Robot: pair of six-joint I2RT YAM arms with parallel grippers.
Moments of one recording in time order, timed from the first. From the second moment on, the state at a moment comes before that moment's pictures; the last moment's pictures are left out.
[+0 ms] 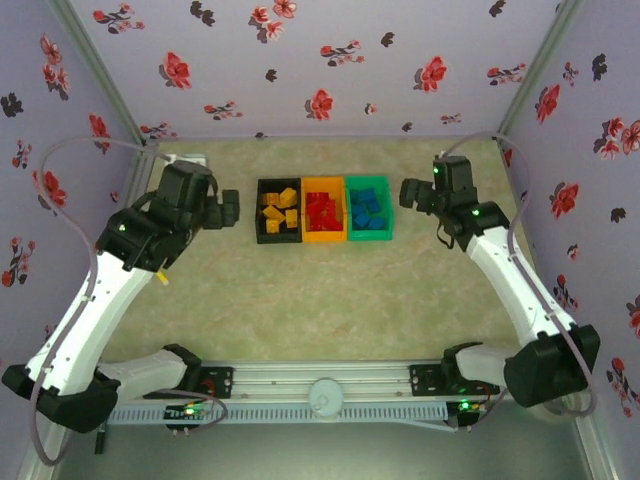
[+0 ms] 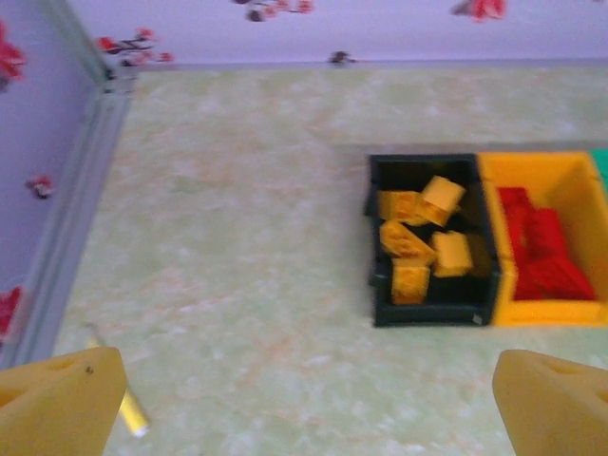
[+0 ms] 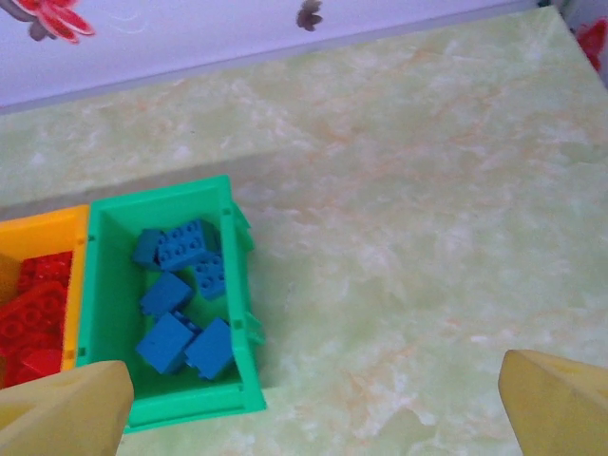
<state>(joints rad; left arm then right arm) -0.55 1.12 1.47 -1.09 -0.48 -0.36 0.28 1.22 1.14 -0.63 0.21 0.33</state>
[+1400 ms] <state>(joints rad) 0.04 1.32 0.55 0.15 -0.33 -0.21 0.25 1.09 0.97 -0.58 0.36 0.32</state>
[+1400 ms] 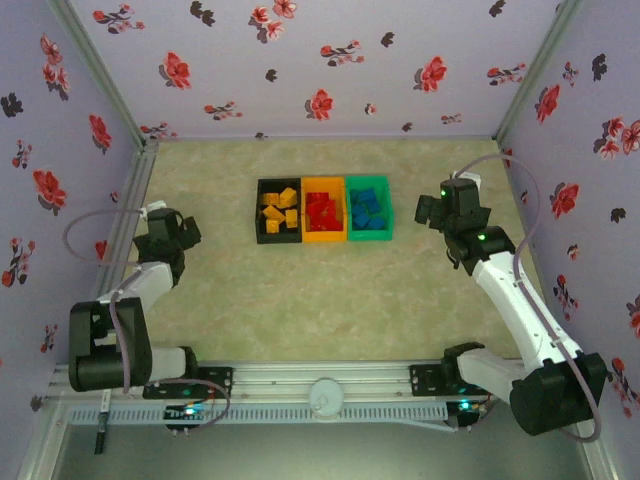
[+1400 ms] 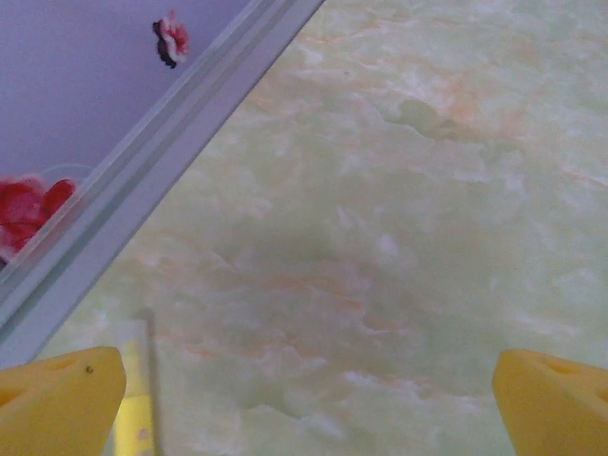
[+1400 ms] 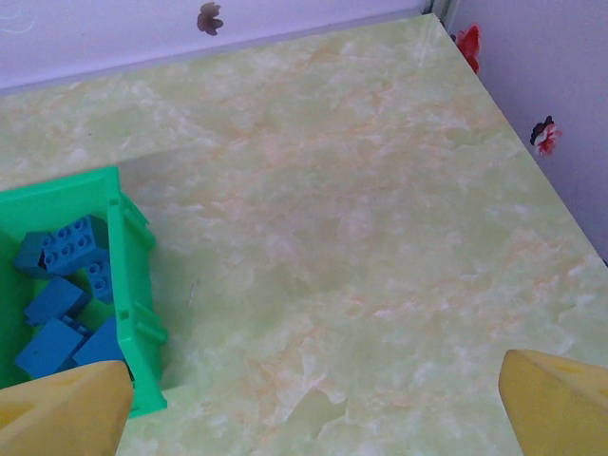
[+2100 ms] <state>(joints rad) 0.04 1.54 0.36 0.84 -0.10 -0.07 0.24 1.12 0.81 -0.34 0.36 0.19</state>
